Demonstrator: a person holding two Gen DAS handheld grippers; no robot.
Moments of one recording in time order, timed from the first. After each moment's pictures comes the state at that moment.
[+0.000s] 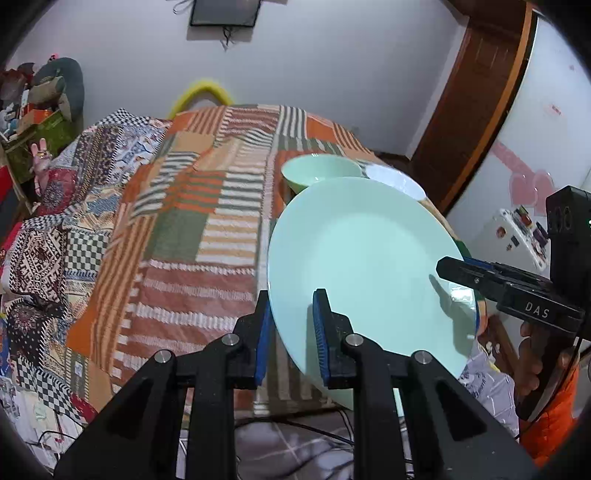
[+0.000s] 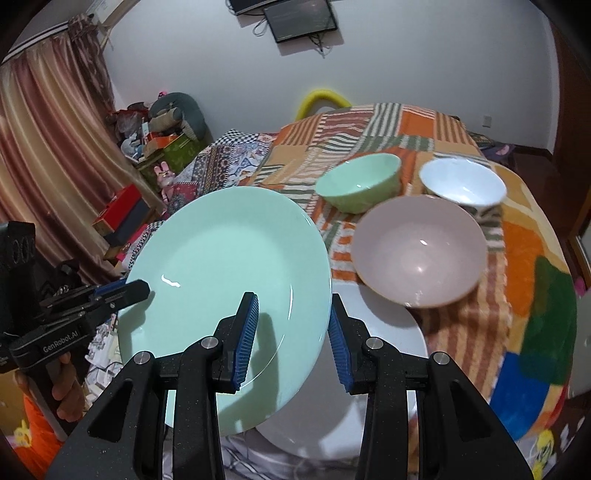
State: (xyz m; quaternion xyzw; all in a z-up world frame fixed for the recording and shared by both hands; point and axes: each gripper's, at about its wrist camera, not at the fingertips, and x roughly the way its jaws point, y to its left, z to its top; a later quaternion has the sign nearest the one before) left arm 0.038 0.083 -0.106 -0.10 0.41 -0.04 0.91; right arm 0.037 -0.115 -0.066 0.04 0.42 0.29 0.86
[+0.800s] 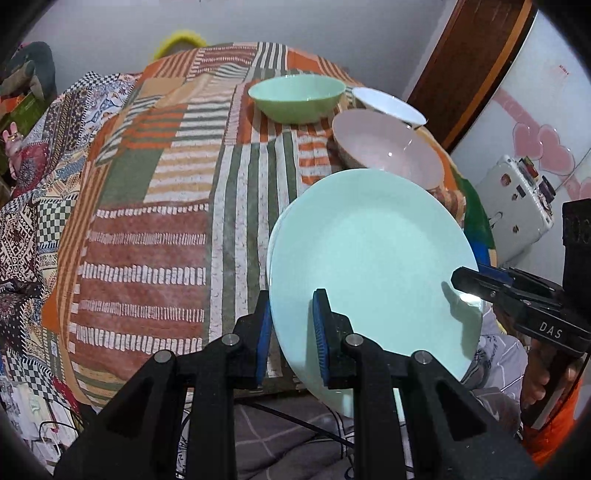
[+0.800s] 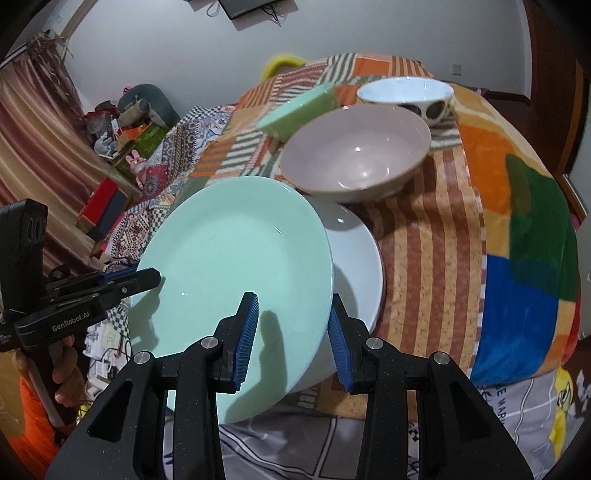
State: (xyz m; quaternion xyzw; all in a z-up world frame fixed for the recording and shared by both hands) left arm 0.066 0.039 -0.172 -0.08 0.51 -0.07 0.86; right arm 0.015 -0.157 -0.121 0.08 0.49 0.25 0.83
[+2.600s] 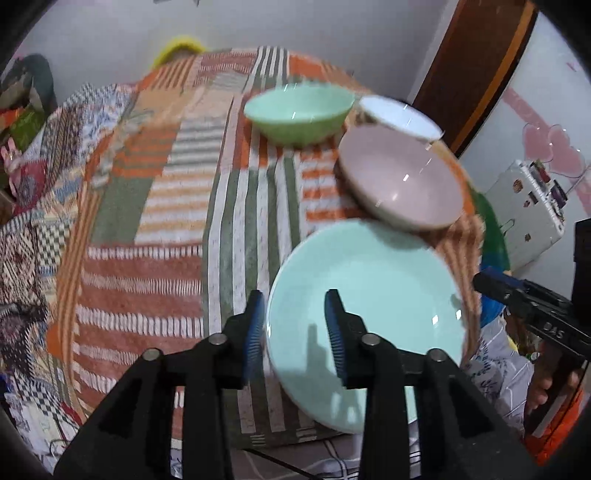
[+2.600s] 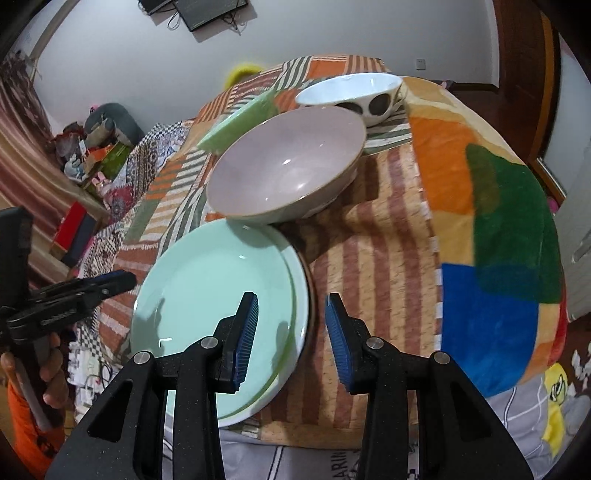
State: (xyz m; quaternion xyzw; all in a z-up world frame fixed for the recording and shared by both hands) left arm 0.111 0.035 -0.164 -0.06 0.49 -0.06 0.87; right arm 0.045 -0.192 -0.121 0.10 0.48 0.19 0.85
